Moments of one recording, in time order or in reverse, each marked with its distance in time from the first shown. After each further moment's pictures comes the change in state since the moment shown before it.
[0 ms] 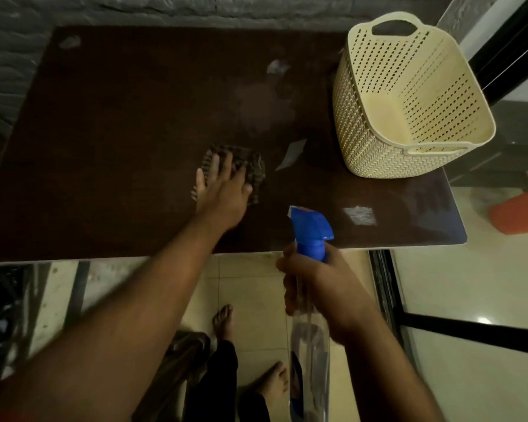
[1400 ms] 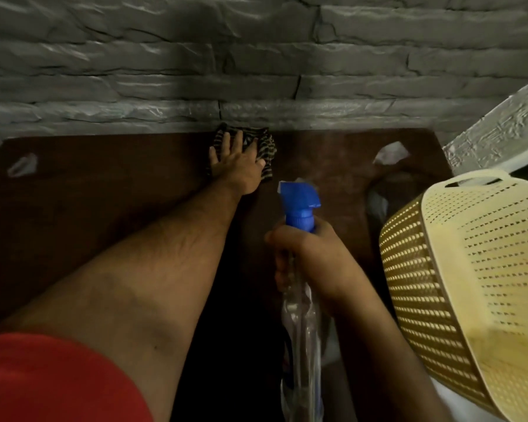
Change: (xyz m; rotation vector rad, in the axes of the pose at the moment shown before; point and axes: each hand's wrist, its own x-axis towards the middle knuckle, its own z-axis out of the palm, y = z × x) left_hand 0.387 -0.017 -0.119 -0.034 -0.076 -0.032; right_hand 0.297 -0.229 0.015 0.029 0.070 -0.046
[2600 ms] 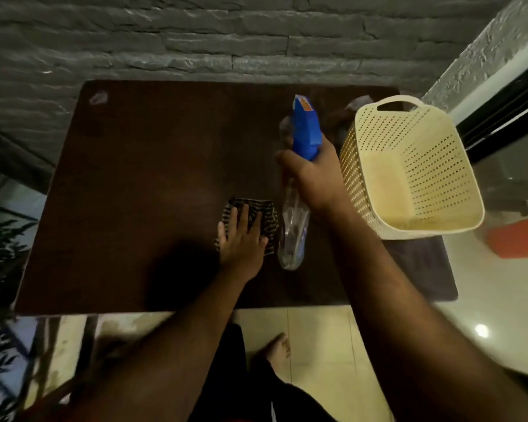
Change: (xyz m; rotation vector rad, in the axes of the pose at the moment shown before) left_hand -0.356 0.007 0.133 -0.010 -0.009 -0.012; right_hand -0.153 0.027 -0.011 -0.252 0.126 -0.529
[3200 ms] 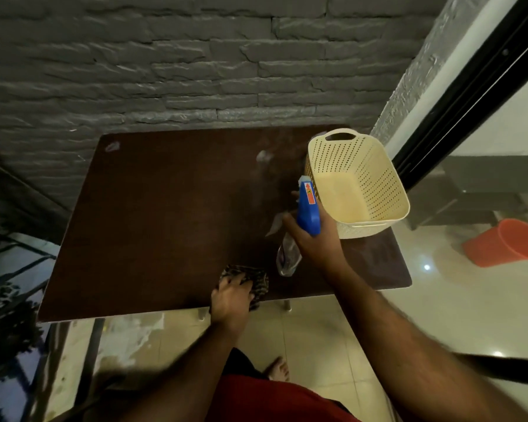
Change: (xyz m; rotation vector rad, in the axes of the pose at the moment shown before) left_hand -0.128 0.021 0.010 0.097 -0.033 0.006; right_hand -0.125 0.013 -0.059 -0.158 0.067 -0.110
